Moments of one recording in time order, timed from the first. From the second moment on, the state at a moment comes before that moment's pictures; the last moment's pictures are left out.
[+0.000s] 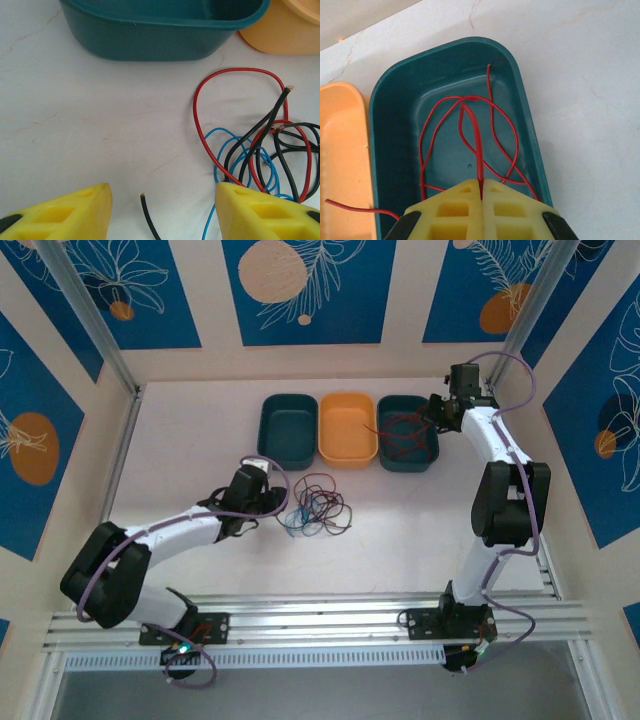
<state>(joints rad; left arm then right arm) -0.60 1.39 0.65 -0.02 -0.10 -0.47 -0.05 1.83 1.51 -0.56 -0.08 0.33</state>
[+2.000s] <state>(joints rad) -0.60 1.35 0.65 -0.06 -0.11 -0.48 0.06 1.83 1.52 -0.66 0.06 0.27</state>
